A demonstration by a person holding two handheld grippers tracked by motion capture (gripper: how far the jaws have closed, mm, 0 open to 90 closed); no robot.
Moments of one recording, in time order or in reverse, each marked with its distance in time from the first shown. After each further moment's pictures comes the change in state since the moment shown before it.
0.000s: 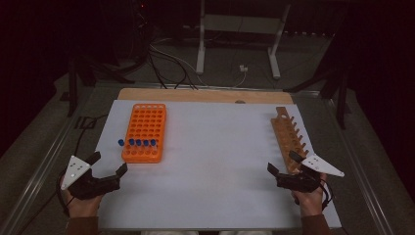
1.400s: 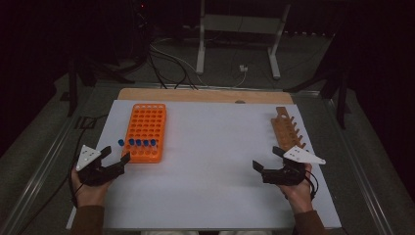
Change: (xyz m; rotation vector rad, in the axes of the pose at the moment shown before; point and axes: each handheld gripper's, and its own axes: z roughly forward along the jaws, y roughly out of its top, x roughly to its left) left arm 0.013 -0.004 0.037 0.119 0.048 -0.027; right arm 0.028 0.022 0.027 0.094 0.079 -0.058
